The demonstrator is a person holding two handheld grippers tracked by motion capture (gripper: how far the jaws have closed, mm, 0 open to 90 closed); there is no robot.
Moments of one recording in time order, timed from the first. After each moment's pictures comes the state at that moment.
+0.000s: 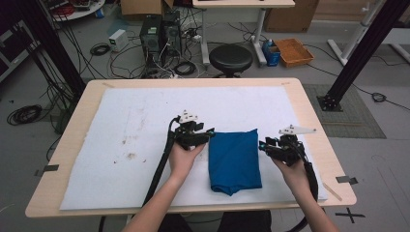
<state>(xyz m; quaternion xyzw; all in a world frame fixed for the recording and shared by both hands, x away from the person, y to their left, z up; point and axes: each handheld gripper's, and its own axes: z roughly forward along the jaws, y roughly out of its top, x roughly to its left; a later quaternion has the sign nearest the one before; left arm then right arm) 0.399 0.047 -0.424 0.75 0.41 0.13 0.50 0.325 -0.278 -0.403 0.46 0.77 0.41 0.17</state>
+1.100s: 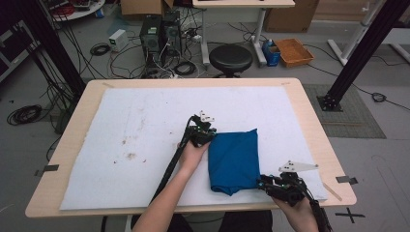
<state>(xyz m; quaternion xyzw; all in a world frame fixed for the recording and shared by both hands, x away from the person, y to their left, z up) 0.421 0.016 -0.447 0.81 0.39 0.16 0.41 0.242 -0.269 -0.432 0.45 0.80 0.40 0.08</state>
